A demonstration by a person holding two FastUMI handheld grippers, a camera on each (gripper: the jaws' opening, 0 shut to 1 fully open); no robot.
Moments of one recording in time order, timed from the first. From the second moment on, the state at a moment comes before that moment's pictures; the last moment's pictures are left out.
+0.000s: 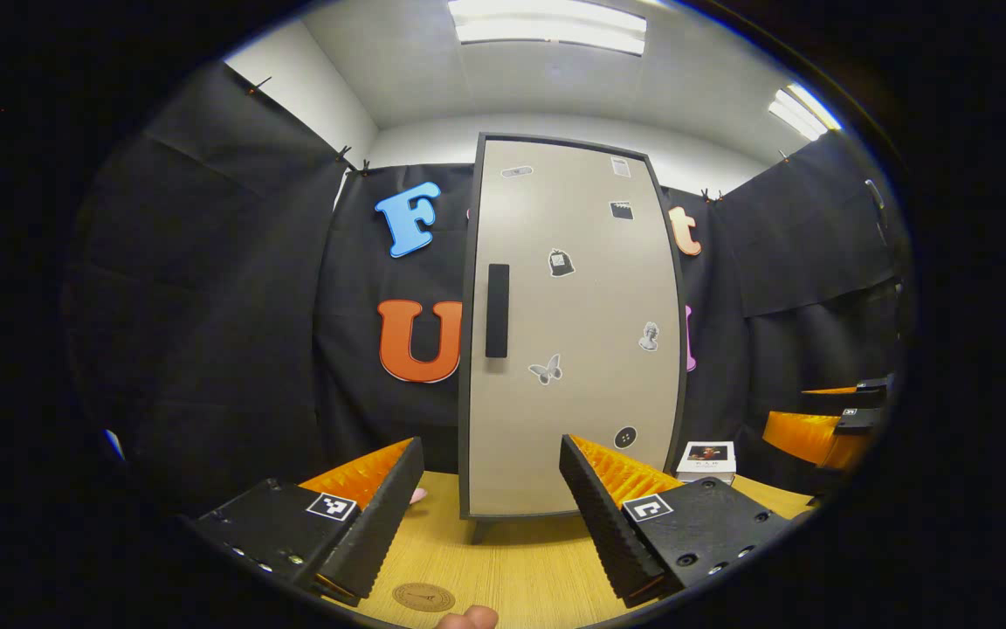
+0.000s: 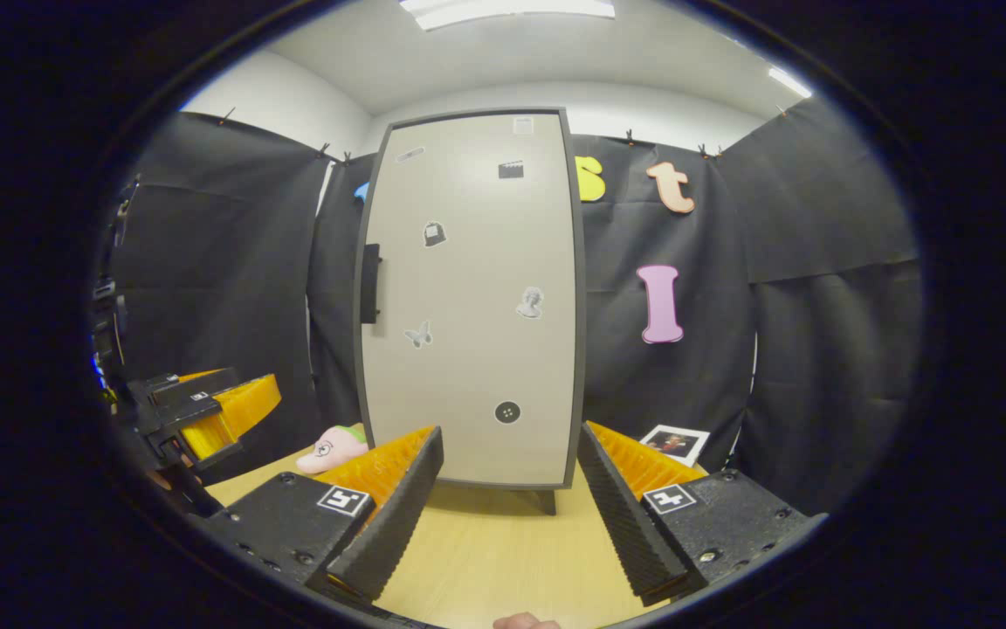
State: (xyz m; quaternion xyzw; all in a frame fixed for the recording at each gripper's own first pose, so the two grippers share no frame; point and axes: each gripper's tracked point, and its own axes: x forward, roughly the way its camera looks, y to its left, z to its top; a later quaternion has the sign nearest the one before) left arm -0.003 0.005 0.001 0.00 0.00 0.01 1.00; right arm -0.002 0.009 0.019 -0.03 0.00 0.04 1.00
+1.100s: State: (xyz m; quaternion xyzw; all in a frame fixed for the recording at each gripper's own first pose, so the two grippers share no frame) left arm -0.017 -0.003 -0.005 0.01 0.00 -0.01 1.00; right arm 0.084 0.129 0.092 -0.04 -0.03 0.18 0.98
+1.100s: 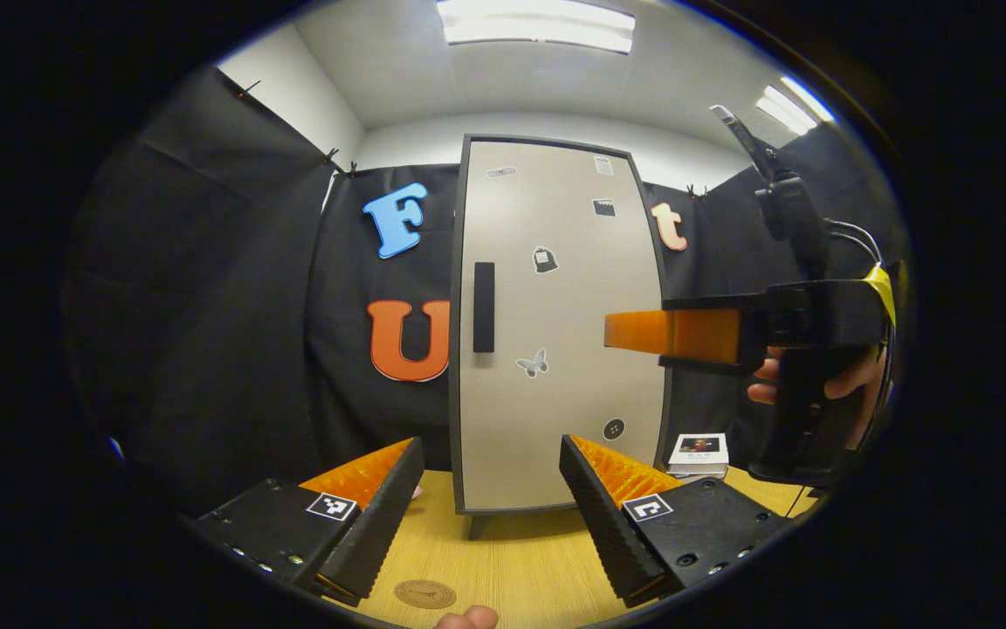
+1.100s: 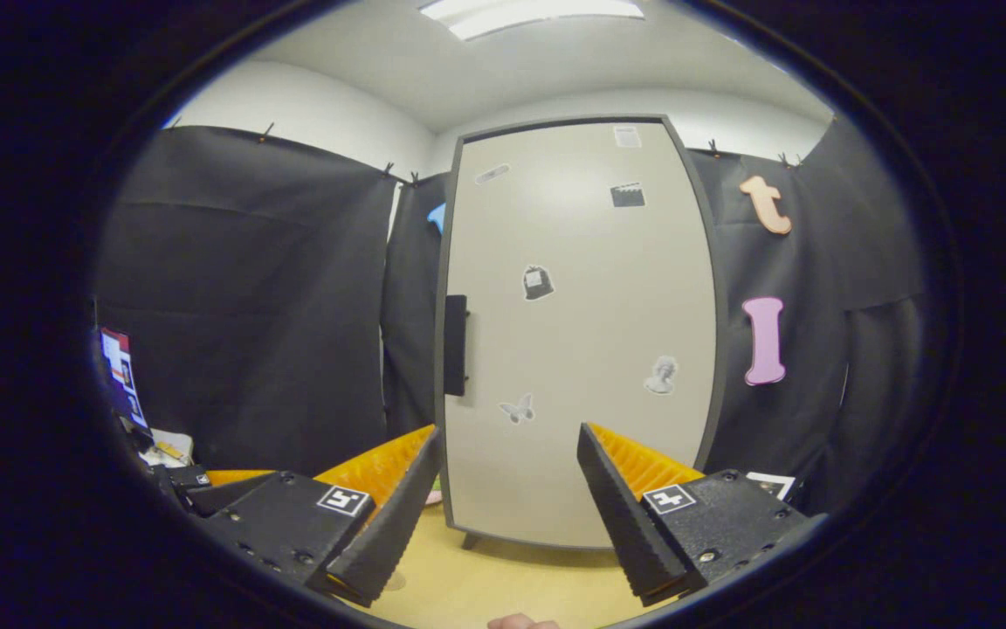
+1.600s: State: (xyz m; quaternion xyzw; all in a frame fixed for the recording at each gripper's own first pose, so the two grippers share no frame) left arm -0.020 0.012 -0.010 0.01 0.01 0.00 1.00; right arm 0.138 0.187 0.099 -0.05 -0.02 0.22 0.97
